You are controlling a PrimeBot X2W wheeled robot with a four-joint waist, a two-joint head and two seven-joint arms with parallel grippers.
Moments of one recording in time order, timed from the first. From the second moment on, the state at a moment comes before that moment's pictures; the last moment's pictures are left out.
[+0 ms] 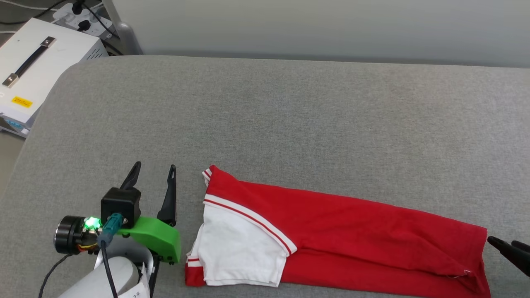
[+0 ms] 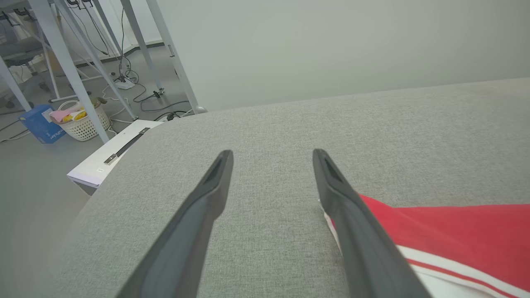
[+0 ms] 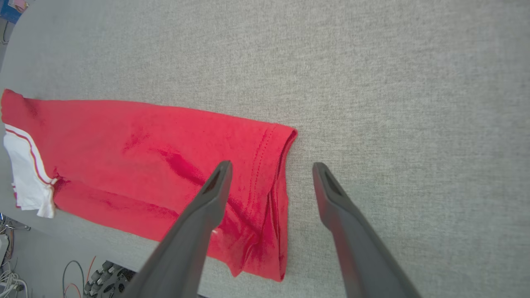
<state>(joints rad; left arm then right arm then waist) -0.37 0.68 -0.83 0.03 -0.77 0.50 -0.26 0.05 -0.70 0.06 0.10 1.08 0.13 0.56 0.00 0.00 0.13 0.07</state>
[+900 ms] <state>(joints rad) -0.04 0.31 -0.34 0.03 -0.33 0.29 -0.26 -0.04 -0.61 0.32 0.25 1.09 0.13 0.49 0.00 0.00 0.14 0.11</state>
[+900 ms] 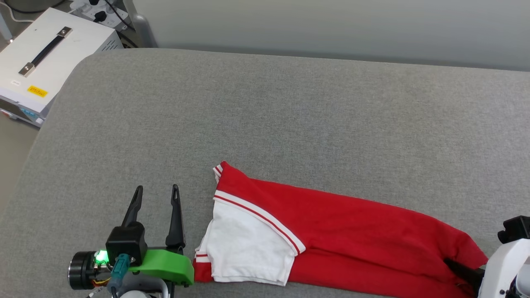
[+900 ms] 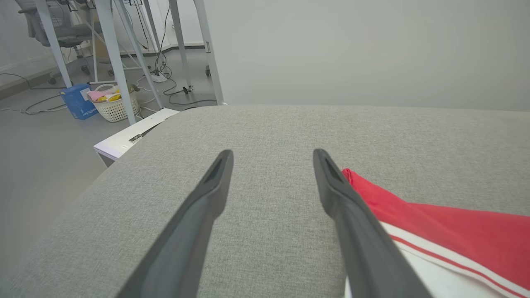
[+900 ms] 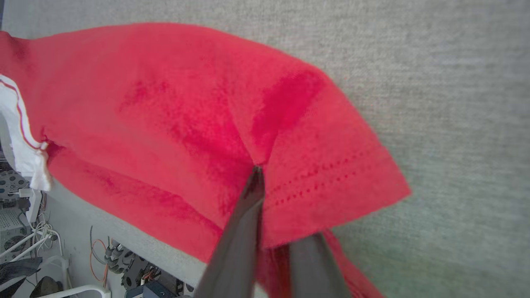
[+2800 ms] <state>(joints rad) -0.06 0.08 -0.12 0.11 -0.09 0.04 -0.26 -0.61 -0.46 0.99 0.27 1.00 0.13 0.46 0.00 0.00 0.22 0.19</state>
